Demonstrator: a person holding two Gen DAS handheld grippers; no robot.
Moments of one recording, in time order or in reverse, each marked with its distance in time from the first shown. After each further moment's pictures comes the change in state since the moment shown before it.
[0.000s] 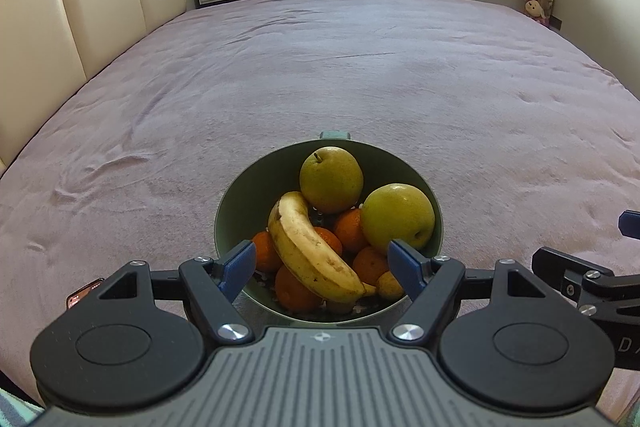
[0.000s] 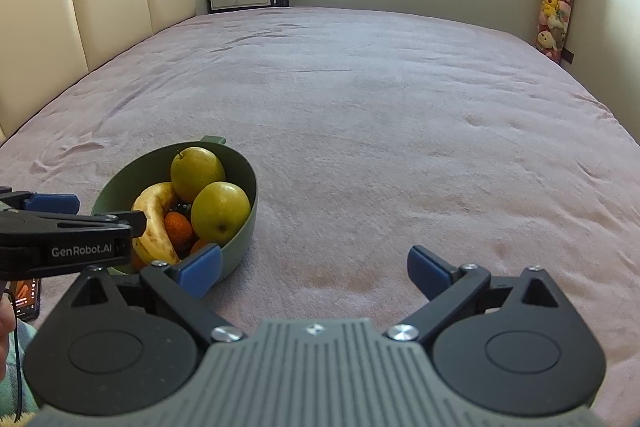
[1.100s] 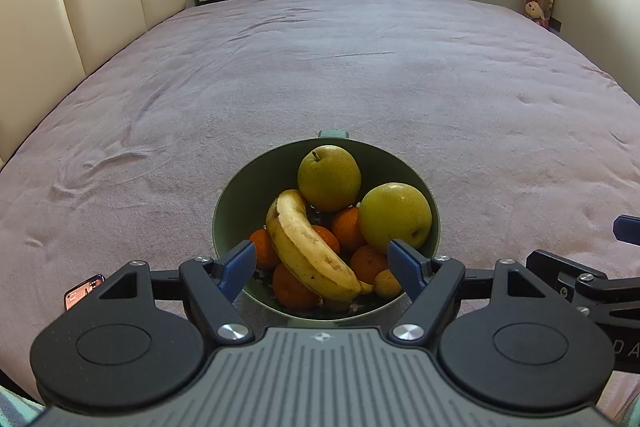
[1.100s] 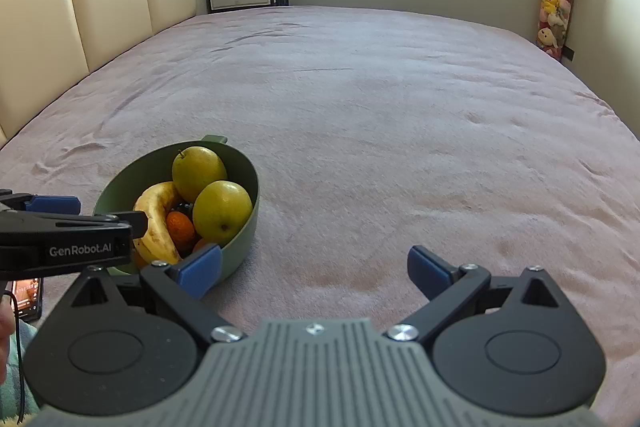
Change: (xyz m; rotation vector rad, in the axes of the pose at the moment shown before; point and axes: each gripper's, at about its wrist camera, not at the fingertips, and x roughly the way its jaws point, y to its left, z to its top) left arm -0.001 0.000 -0.002 -0.007 0.004 -0.005; right arm 0.002 -0.005 0.002 0.003 0.004 0.008
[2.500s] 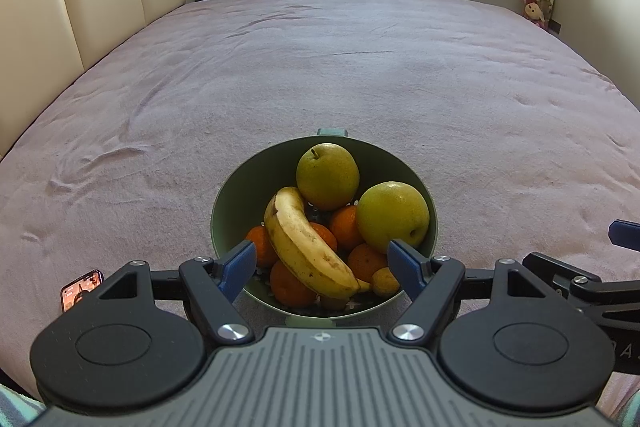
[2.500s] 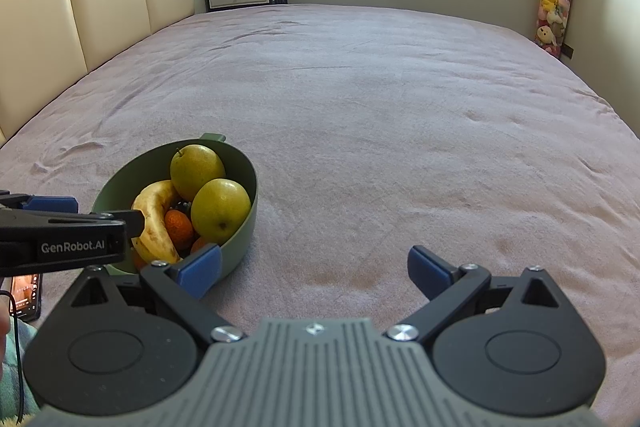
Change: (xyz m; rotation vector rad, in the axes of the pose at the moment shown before) left arm -0.001 0.002 0.002 -0.020 0.011 -0.013; right arm 0.001 0.000 -0.001 0.003 0.003 -0.001
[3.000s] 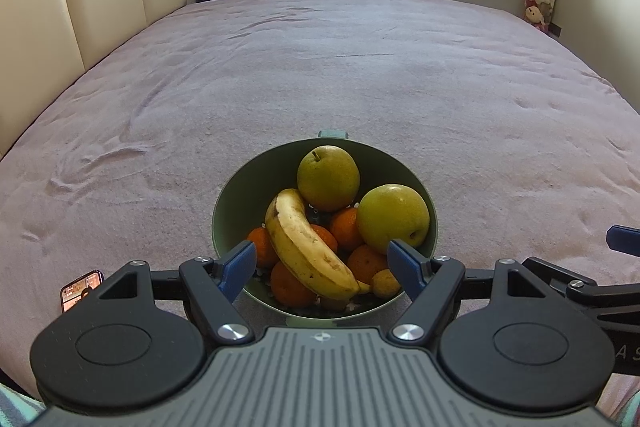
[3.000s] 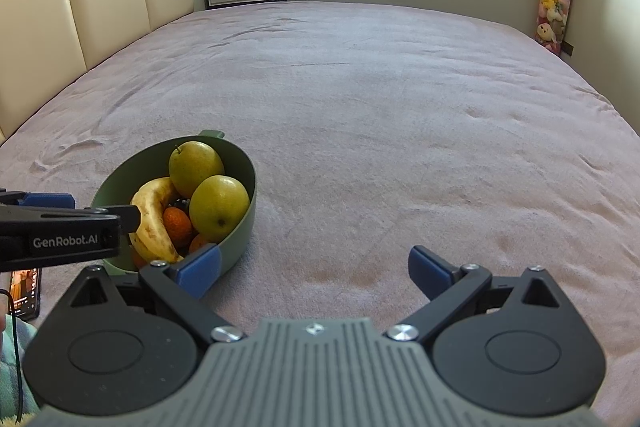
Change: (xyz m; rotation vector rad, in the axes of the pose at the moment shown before) left arm -0.001 0.001 -0.001 -0.006 -0.010 0.001; right arm 0.005 -0.002 -0.002 0.001 0.009 0.002
